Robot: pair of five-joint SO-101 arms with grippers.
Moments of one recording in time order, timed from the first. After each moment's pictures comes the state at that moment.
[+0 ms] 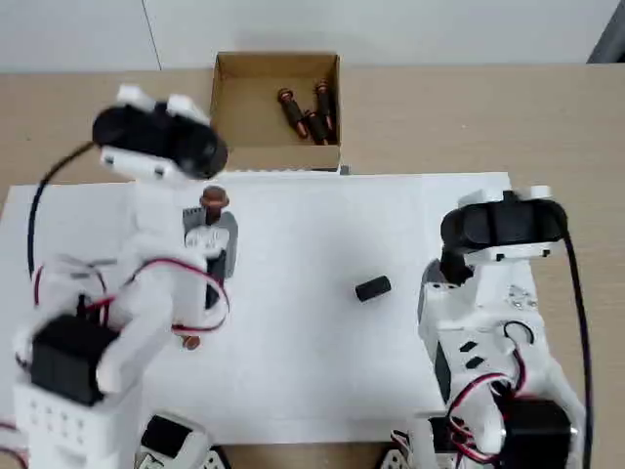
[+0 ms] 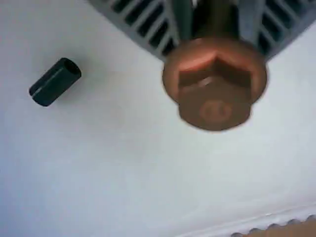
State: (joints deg) left arm 15.2 -48.3 10.7 89.5 10.2; right arm -4.4 -73.1 35.8 82.5 -3.2
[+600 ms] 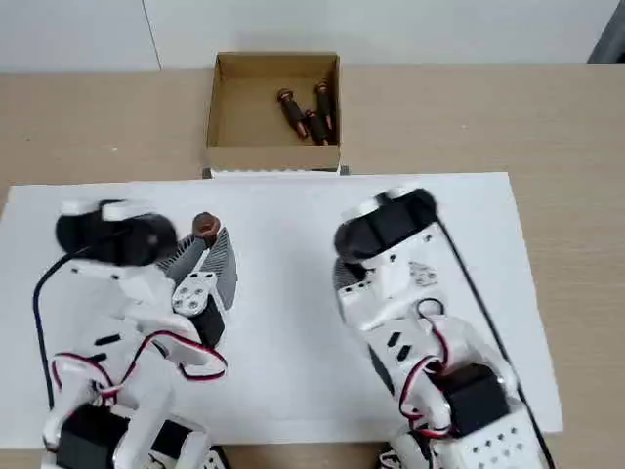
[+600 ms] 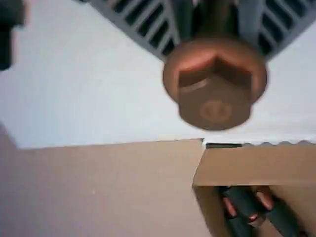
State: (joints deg) left arm 15.2 -82.4 50.2 64.2 22.7; right arm -29.1 -72.2 53.1 61.5 -3.2
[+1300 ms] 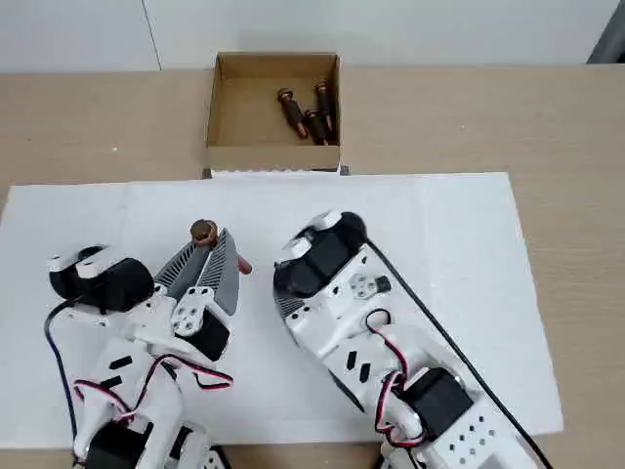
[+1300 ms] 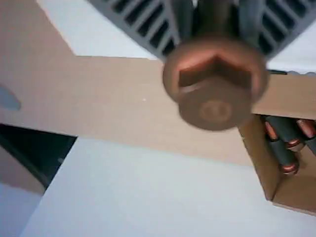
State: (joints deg) left arm 15.2 -103.4 72.0 48.8 29.8; right arm -43.9 -72.2 62.1 46.4 -3.2
